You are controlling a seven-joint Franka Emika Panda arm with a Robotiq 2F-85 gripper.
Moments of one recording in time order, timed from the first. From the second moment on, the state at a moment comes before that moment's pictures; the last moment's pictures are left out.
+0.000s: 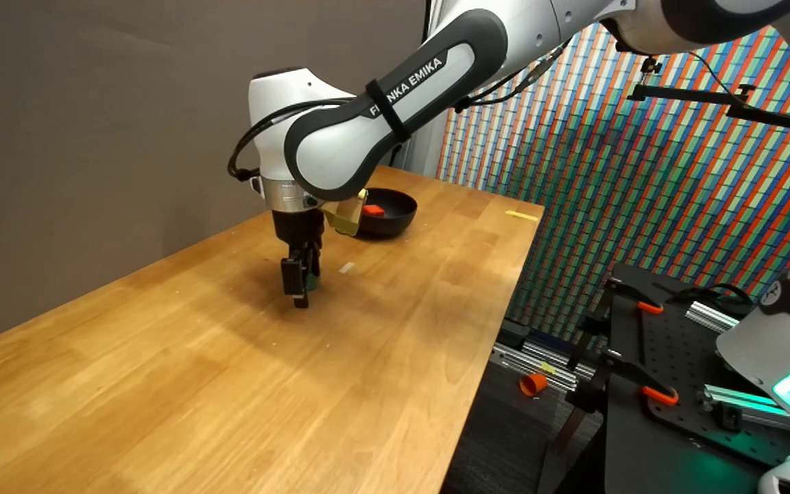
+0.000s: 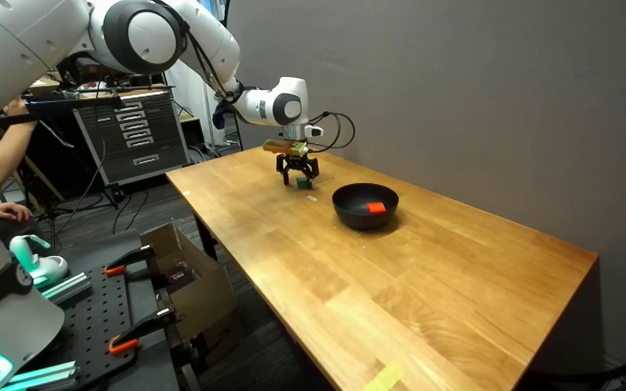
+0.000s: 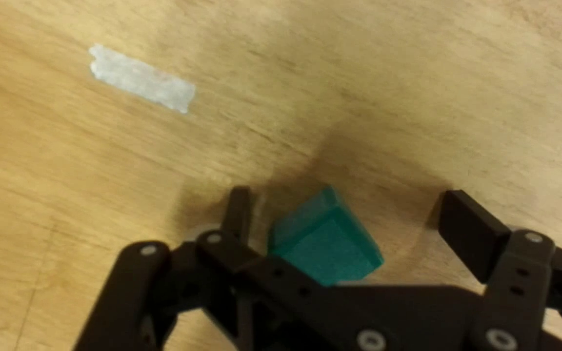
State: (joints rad) arm 0.27 1.02 0.11 -1.26 -0.16 2.20 -0.09
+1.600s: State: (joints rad) arm 0.35 0.85 -0.21 -1.34 -0.43 2.18 0.35
